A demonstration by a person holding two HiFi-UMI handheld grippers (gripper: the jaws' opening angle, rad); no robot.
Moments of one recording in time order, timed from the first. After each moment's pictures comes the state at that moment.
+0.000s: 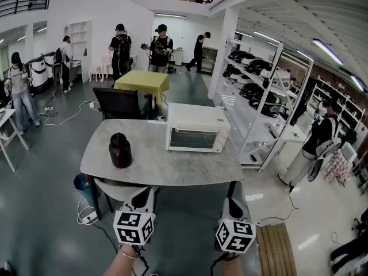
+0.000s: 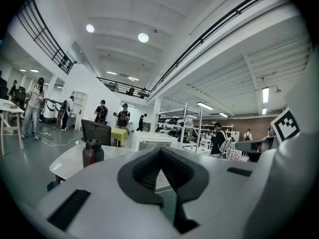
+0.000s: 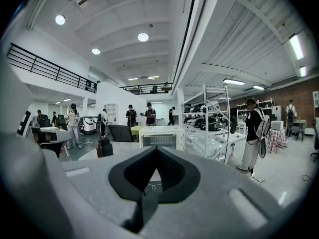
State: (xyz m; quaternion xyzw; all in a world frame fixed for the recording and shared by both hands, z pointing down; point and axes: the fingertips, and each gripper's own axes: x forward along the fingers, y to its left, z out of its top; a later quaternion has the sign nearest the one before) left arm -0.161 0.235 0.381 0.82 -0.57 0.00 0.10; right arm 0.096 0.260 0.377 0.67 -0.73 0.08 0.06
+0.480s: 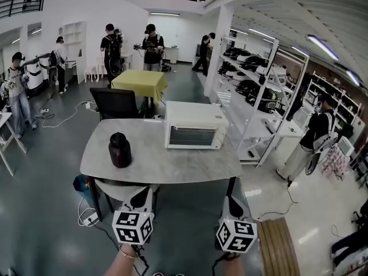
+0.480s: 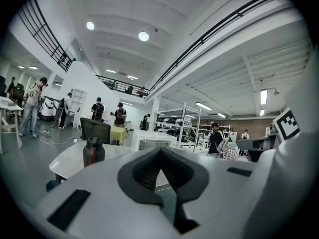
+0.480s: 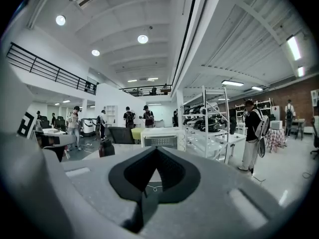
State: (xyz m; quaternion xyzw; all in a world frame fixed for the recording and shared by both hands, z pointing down) left arm -0.180 0.240 0.387 0.82 -0.56 0.00 0.11; right arm 0.076 0.276 0.374 0.67 -0.73 0.08 0.05
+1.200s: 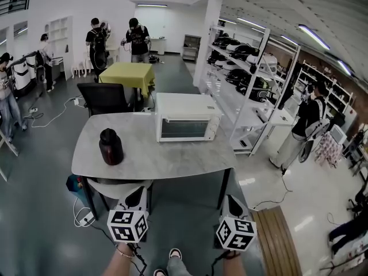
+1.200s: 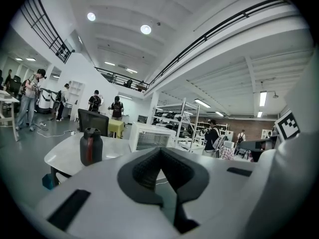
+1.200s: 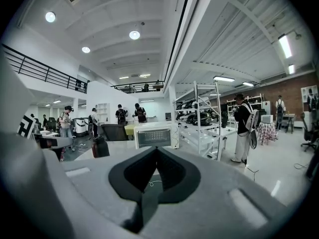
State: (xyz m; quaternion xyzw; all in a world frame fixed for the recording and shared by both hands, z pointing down) left arm -0.187 0.219 0.422 0.83 -0.54 0.01 0.14; right arm 0.087 0.274 0.406 0.70 -0.70 0.11 0.05
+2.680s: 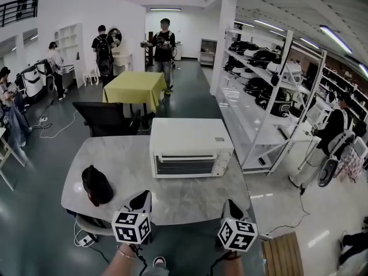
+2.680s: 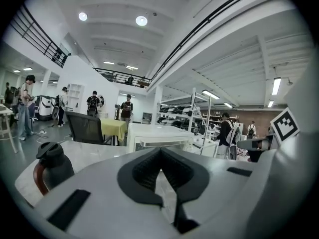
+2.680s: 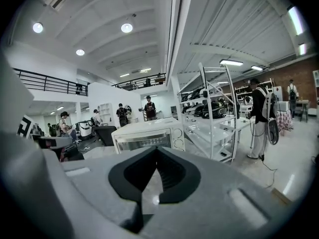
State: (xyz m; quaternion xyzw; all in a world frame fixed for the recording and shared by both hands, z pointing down) left arm -0.104 -0.053 0.415 0.81 -0.57 0.05 0.13; right arm 0.170 -0.025 0.422 0.66 -0.73 0.16 0.05
